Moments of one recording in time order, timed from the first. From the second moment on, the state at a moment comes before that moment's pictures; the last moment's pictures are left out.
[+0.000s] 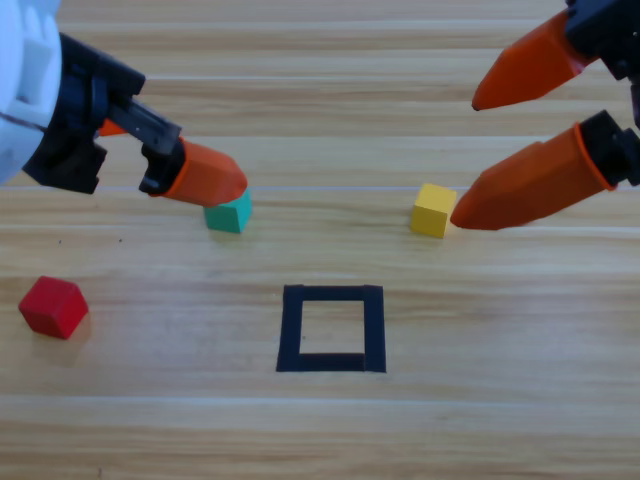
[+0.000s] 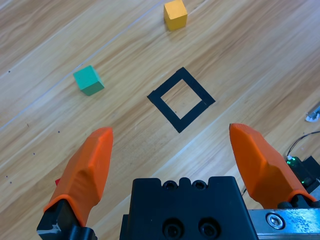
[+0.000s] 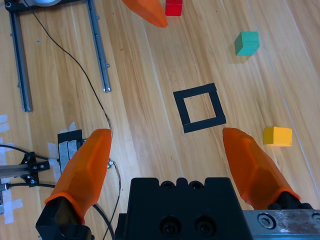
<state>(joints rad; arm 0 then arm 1) -1.03 1.37 -1.20 0.64 0.30 -0.28 0.97 1.53 -1.50 0.82 0.27 -0.28</state>
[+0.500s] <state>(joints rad) -1.03 1.37 -1.18 0.63 0.30 -0.29 0.97 1.58 -1.50 0.83 0.21 -0.25</state>
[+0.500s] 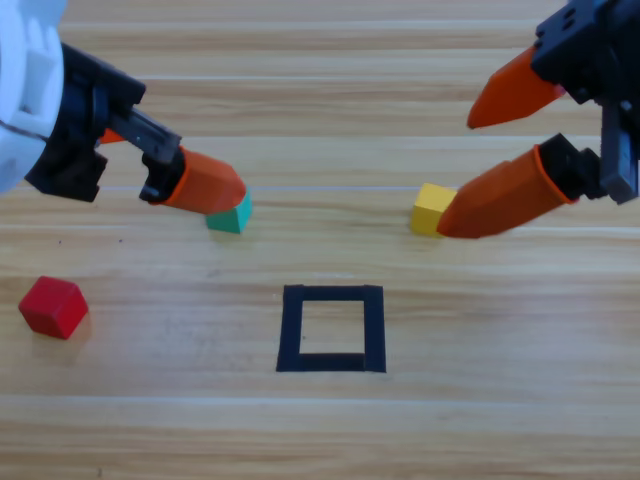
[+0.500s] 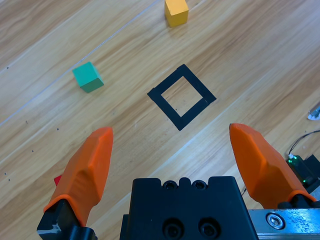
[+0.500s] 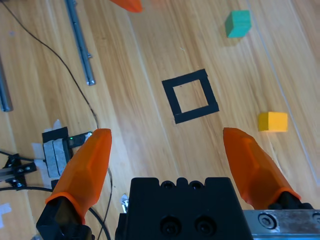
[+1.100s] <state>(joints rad) -0.56 1.57 -1.28 0.88 0.22 -0.26 0.61 2.29 -2.35 1.24 0.09 -0.67</state>
